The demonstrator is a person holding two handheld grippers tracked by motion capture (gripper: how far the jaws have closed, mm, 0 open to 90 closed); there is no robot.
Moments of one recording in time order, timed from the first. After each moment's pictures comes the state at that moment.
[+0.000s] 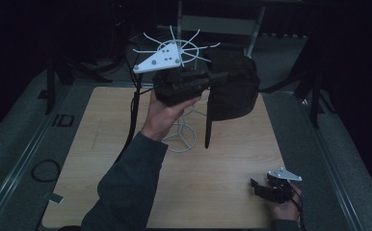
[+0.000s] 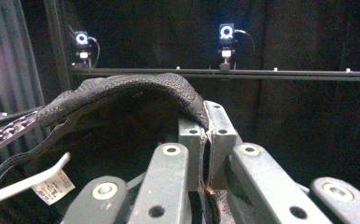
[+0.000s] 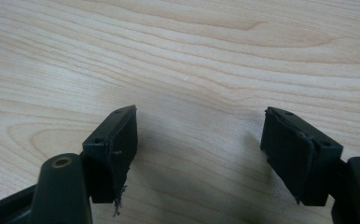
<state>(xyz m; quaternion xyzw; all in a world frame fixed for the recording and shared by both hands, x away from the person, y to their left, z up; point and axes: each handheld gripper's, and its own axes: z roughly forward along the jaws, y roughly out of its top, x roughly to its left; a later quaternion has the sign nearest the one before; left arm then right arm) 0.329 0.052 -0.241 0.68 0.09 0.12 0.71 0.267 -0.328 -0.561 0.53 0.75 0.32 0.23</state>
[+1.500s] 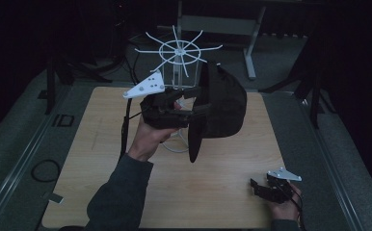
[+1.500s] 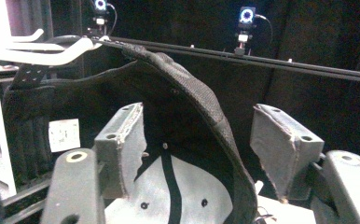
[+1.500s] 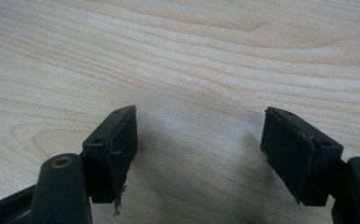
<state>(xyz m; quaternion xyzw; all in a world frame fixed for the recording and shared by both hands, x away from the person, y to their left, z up) 0.319 0.076 -0.295 0.69 0.16 0.09 0.70 0.268 -0.327 -0.561 0.53 0.75 0.32 0.23</state>
